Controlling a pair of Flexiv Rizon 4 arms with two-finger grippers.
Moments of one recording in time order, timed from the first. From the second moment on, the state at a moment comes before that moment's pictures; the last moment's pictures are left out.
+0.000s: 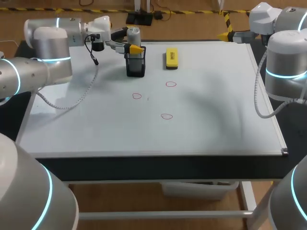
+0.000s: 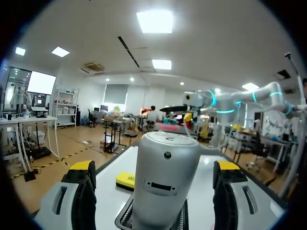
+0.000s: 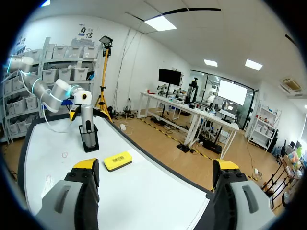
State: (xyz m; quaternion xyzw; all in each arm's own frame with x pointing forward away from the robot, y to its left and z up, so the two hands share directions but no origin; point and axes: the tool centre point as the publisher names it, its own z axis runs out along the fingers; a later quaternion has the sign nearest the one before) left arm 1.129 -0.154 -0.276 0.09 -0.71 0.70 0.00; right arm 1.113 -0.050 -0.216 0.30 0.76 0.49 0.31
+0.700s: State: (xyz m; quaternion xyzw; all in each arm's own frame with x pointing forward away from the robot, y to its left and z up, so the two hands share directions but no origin) left arm 1.129 -0.156 -0.274 0.09 -0.71 0.70 -0.02; right arm 1.113 -0.050 -0.216 0.30 0.76 0.49 0.31
